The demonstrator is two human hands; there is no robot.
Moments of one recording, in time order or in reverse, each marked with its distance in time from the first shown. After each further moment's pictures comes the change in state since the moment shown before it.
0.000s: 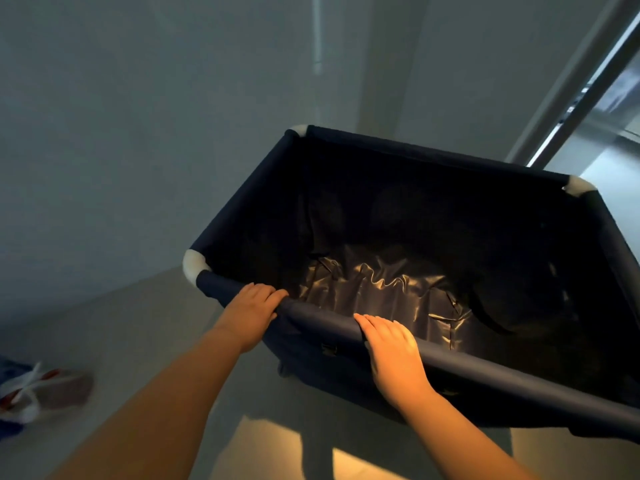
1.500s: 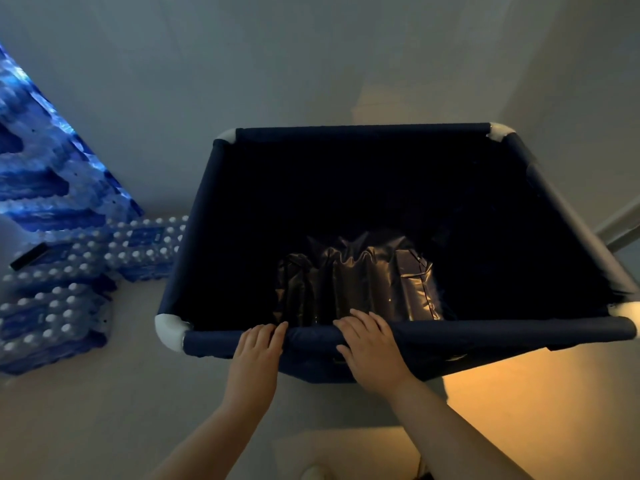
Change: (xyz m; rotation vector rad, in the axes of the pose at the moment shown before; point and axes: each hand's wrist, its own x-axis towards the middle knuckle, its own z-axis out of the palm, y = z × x) left_hand -0.502 -0.004 0.065 -0.149 0.151 -0.634; right_hand -0.207 -0.343 0.073 0.023 -0.065 -0.568
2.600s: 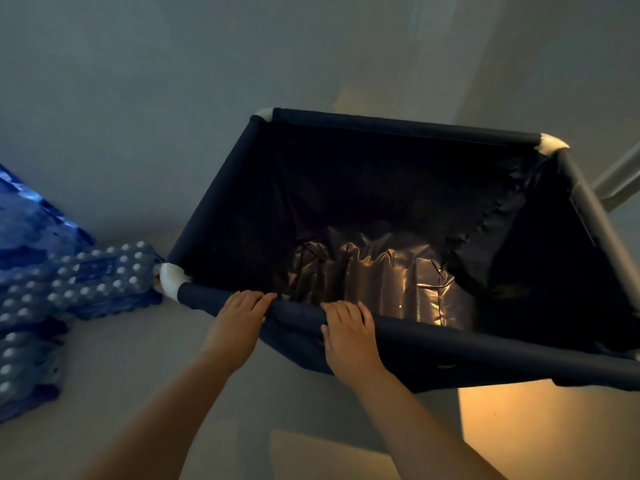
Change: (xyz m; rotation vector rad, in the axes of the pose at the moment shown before) left_hand 0.158 0.009 0.003 -0.046 -0.016 0.283; right_hand 0.062 0.058 -0.003 0.127 0.117 0.330
